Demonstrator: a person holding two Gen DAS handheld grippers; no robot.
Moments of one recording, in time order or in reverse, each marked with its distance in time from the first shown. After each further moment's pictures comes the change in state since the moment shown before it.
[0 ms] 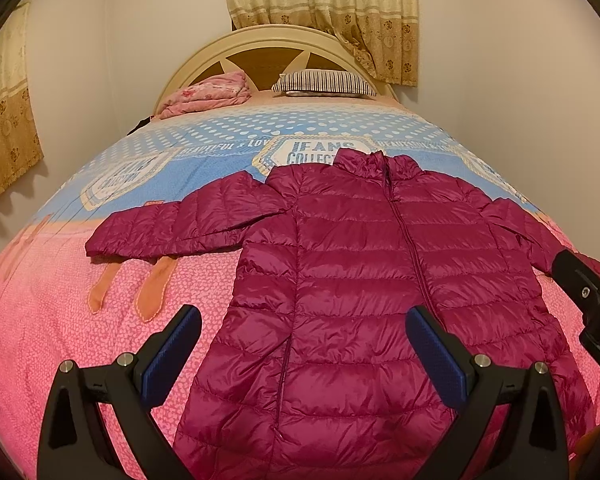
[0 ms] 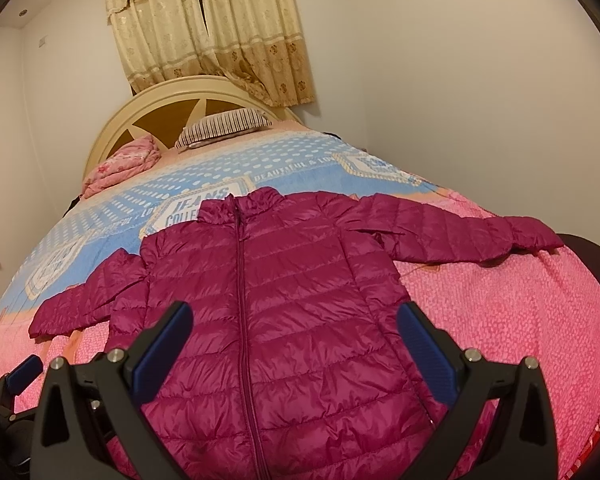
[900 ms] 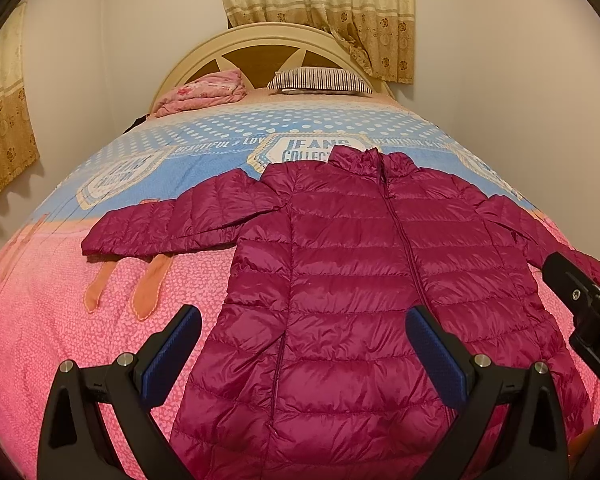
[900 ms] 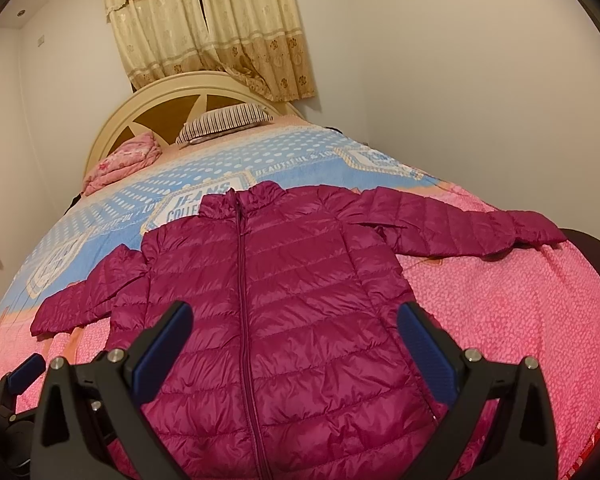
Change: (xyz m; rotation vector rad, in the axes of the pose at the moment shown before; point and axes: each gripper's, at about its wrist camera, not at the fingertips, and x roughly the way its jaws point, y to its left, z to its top) left arm -0.001 -0.004 0.000 0.005 0.010 -0.014; right arm 0.001 0.002 -0.001 0.000 0.016 0.002
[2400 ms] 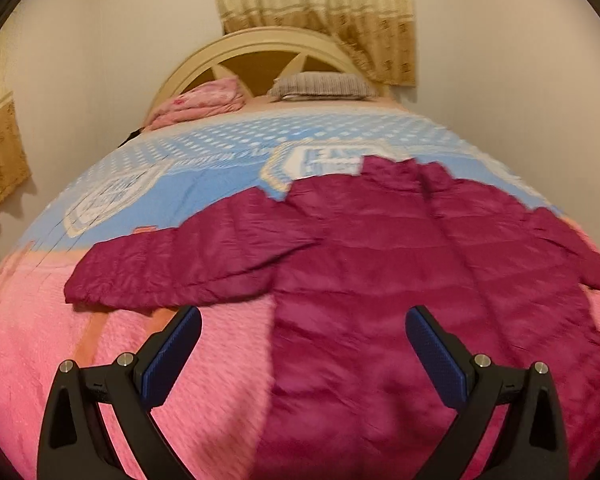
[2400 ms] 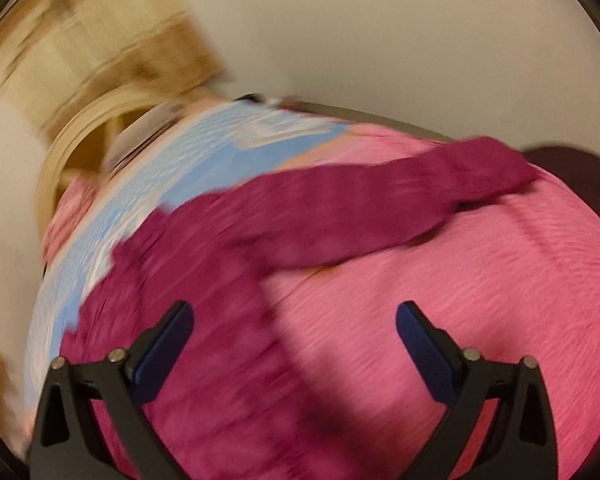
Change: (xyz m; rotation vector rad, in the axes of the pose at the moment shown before) left arm 0.094 0.059 0.039 0.037 -0.030 0.009; right arm 0.071 -0.205 0.053 0.440 0.174 -0.112
